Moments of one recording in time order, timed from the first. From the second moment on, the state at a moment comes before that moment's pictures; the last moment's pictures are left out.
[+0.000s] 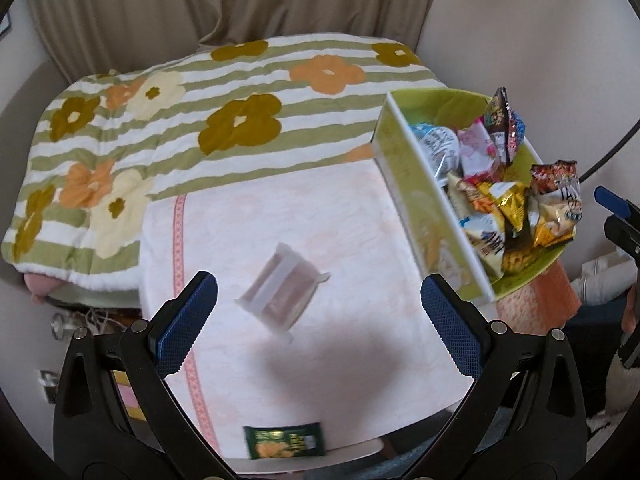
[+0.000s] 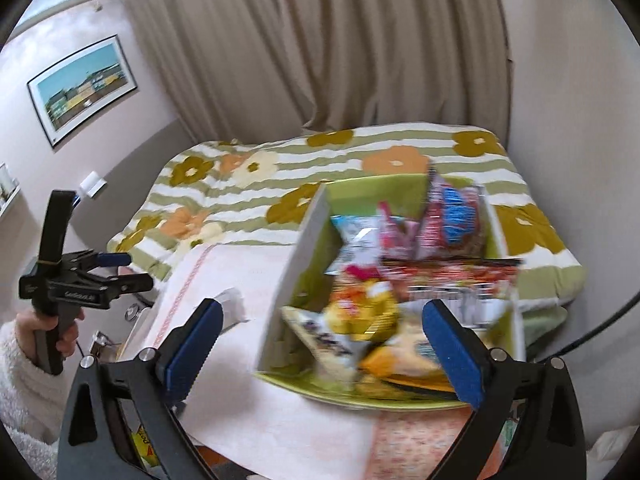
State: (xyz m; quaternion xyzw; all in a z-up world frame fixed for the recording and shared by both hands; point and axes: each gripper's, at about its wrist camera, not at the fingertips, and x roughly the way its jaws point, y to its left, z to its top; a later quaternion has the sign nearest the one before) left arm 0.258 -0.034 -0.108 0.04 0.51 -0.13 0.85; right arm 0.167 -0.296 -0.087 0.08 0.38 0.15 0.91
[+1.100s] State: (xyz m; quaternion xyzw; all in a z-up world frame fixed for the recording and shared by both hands) left arm 0.319 -0.002 -0.261 0.21 0.56 -0.33 0.73; right arm 0.154 0.015 -0.280 0.06 0.67 0.12 0.73
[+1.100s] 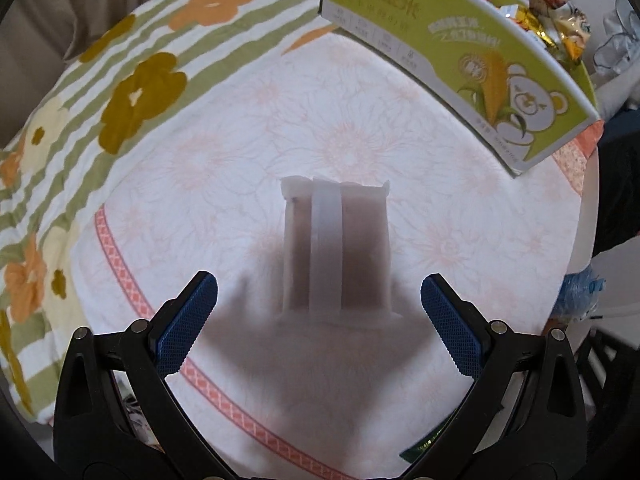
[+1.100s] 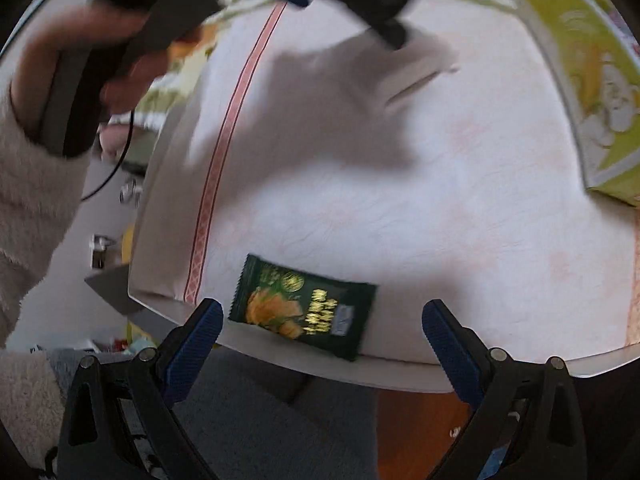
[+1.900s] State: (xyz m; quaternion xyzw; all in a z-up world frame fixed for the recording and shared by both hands) left arm 0.325 -0.016 -0.295 0.23 0.56 -0.33 0.72; right arm 0.152 0.065 -0.331 0.01 0.69 0.01 0.73
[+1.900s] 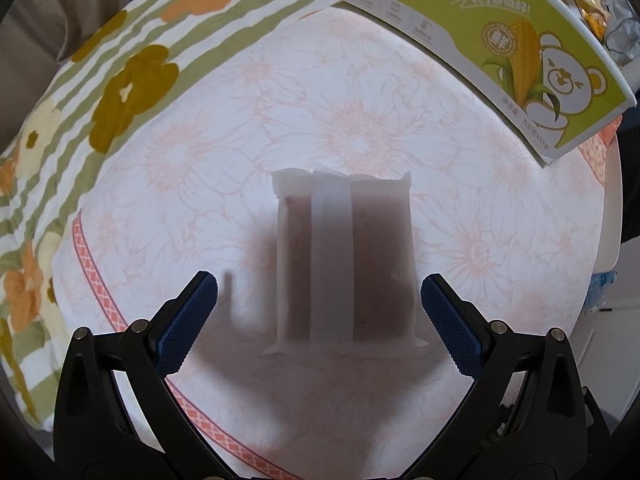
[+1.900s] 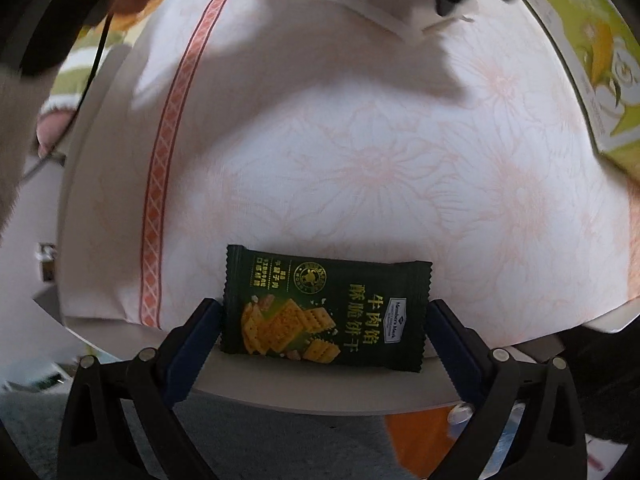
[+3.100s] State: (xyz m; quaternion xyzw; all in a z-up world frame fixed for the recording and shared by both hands) left arm 0.335 -0.004 -0.292 0.21 0.57 -0.34 0.71; right arm 0.128 -0.018 -0.306 0.11 0.63 0.04 0.77
